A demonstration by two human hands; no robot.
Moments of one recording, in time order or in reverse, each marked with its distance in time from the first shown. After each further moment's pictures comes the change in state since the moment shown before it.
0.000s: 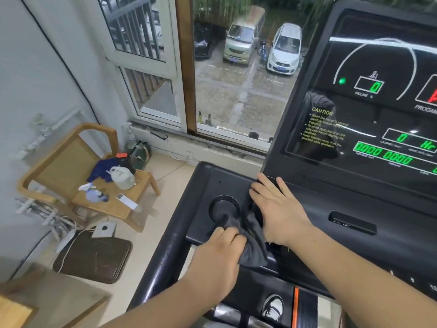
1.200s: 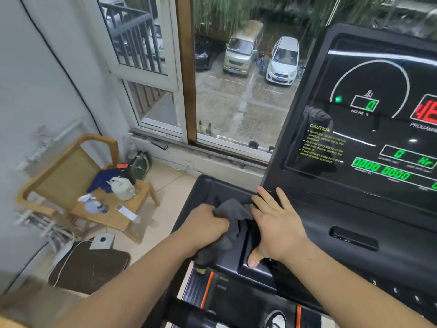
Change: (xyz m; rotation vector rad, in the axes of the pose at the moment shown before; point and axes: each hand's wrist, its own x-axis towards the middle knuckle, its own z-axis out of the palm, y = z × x) left_hand 0.088 -0.045 -0.064 -0.502 -0.233 -0.762; right_hand 0.006 -0.009 -0.013 -0.109 -0.136 0.040
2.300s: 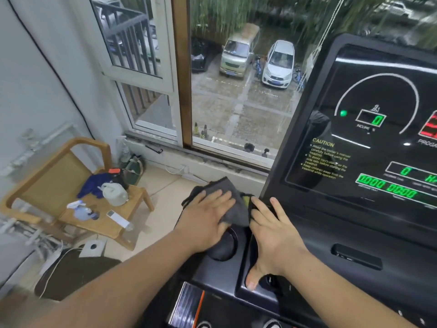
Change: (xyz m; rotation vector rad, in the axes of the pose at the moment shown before) left_hand 0.071 -0.022 0.001 0.790 0.091 0.587; right_hand 0.019 0.007 -0.007 0.013 -0.080 -0.057
